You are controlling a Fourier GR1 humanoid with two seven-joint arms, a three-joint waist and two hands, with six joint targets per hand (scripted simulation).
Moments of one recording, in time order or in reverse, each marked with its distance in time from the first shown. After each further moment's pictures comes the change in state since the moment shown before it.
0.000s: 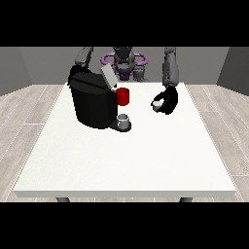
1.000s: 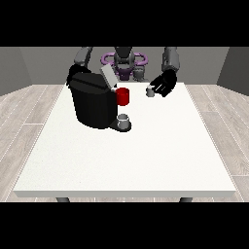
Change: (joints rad) left arm -0.192 0.012 -0.026 -0.051 -0.030 -0.213 -0.014; right arm -0.023 -0.014 -0.044 0.129 -0.029 0.006 -0.001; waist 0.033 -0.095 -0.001
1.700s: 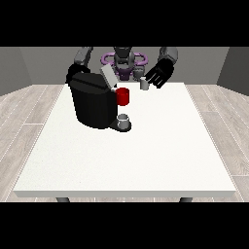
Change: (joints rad) left arm -0.161 0.075 0.064 -0.029 0.005 -0.086 0.042; right arm -0.028 0.015 0.037 -0.018 -0.012 0.020 -0.031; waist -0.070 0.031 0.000
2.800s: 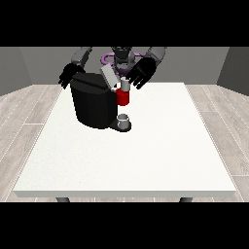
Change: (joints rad) left arm -0.199 0.020 0.050 0.039 -0.010 -0.023 0.095; right arm -0.069 -0.009 0.015 -0.063 0.034 -0.038 0.031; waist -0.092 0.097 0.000
